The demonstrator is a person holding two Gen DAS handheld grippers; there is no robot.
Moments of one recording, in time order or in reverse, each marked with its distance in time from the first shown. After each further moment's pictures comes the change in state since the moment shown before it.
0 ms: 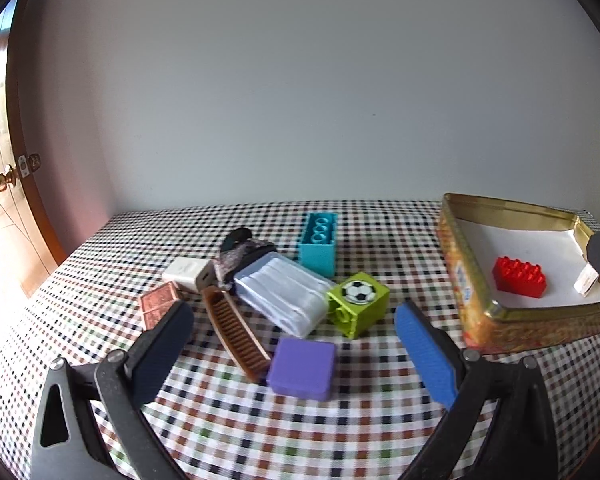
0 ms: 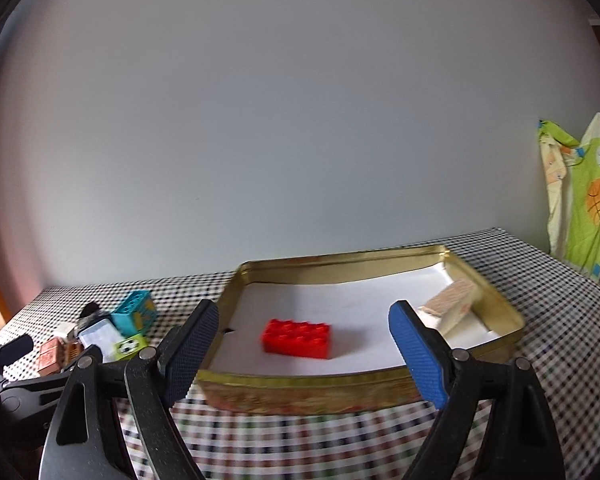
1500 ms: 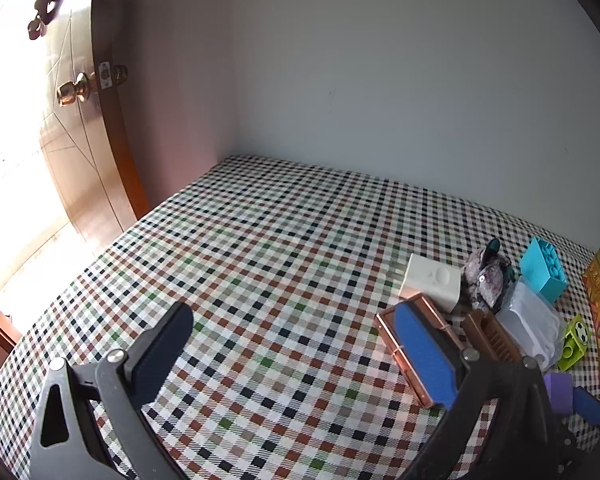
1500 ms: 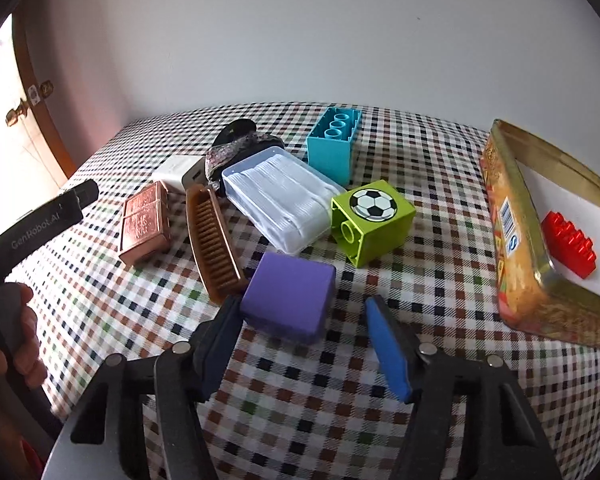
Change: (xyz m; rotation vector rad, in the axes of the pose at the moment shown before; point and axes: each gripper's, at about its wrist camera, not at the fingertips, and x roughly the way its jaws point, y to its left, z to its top) left arm 0.080 0.197 0.004 -0.230 0.111 0.179; right arm 0.075 0.179 -0.060 -0.247 0.576 0.307
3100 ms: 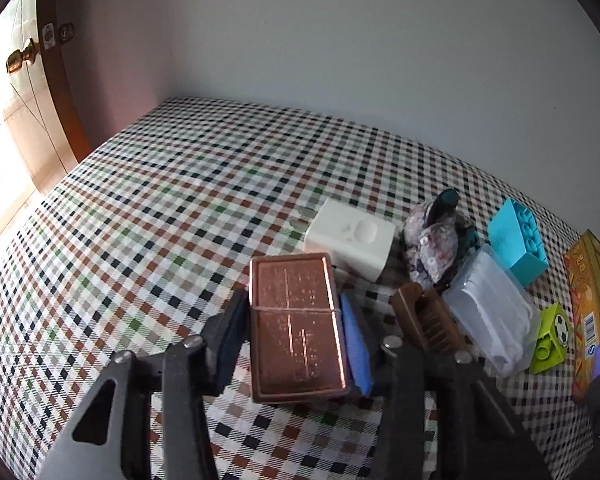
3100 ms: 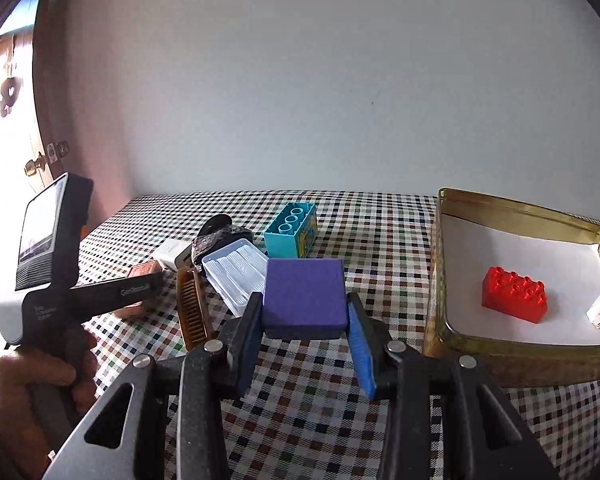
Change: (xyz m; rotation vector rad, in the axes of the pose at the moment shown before) left arm 0.035 -0.070 -0.007 -0.012 0.212 -0.110; right arm -0.043 -0.045 0.004 0.036 -0.293 0.015
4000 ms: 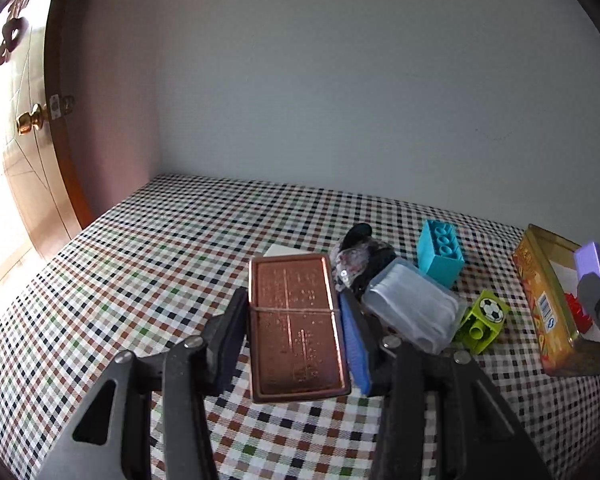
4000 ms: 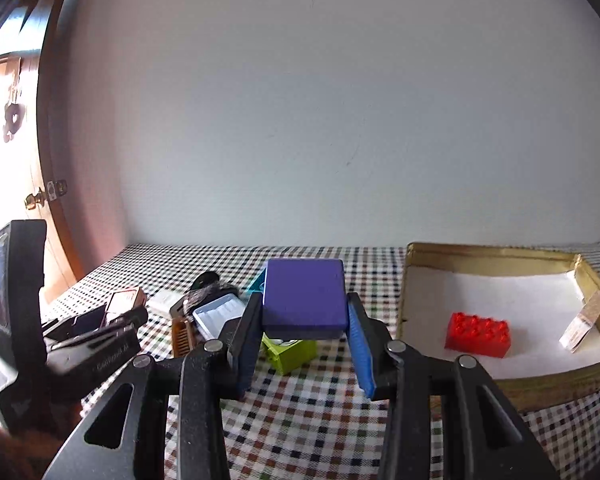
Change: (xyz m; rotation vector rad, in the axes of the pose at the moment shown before) left arm -0.117 -0.009 -0.060 0.107 -0.272 -0.026; right arm -0.039 -0.013 0.009 0.008 -0.199 -0.049
